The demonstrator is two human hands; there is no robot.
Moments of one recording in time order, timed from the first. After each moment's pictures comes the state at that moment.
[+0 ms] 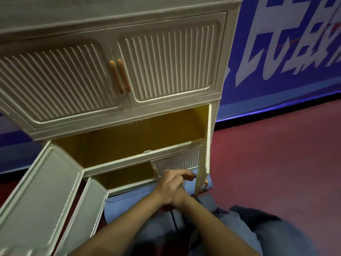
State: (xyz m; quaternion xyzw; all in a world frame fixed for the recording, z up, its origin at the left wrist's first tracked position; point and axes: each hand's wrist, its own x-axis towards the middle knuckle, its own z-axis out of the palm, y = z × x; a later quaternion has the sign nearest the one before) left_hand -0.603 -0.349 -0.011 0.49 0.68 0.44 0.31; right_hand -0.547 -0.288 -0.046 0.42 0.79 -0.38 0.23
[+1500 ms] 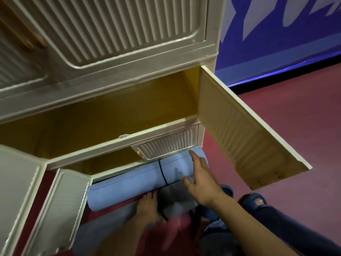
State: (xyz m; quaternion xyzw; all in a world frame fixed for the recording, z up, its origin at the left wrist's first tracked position) left_hand -0.621 -0.368 -0.285 0.38 0.86 -0.10 0.32; right_hand -0.462 -0.185 -0.106 0.34 0.82 -0.47 -0.02
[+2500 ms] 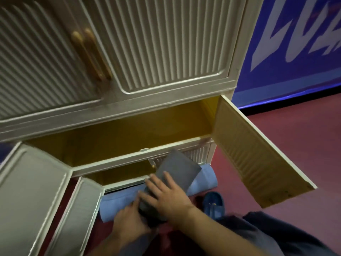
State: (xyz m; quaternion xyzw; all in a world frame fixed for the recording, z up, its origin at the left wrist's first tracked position) left_hand -0.662 -0.436 -0.139 0.32 0.92 0.03 0.21; right_hand -0.559 -0.272 -0.059 -0.06 0.99 -0.01 0.12
